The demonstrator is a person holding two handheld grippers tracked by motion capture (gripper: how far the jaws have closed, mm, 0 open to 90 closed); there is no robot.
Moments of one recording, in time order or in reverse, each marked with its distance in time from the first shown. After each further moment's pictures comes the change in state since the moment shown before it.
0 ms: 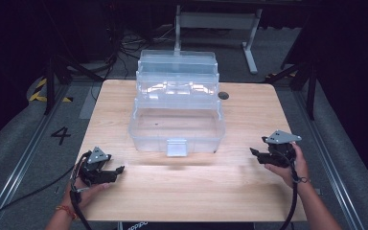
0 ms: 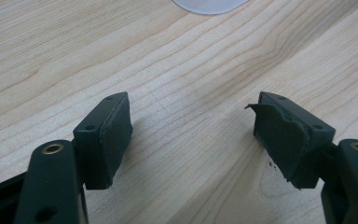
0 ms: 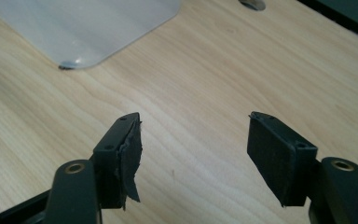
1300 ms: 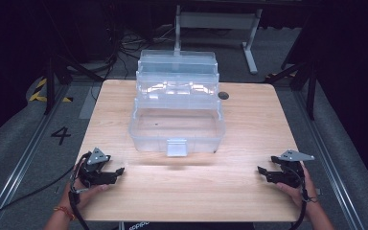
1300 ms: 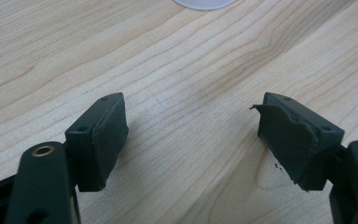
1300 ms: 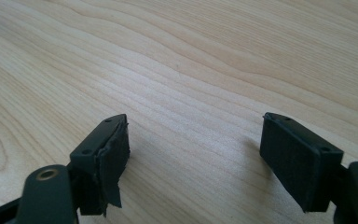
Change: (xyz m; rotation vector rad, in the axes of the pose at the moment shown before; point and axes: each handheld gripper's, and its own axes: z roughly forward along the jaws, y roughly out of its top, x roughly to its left) left arm -0.001 -0.002 -0.001 0.003 -0.005 0.010; right arm -0.005 -0.078 0.000 0.010 0.076 0.210
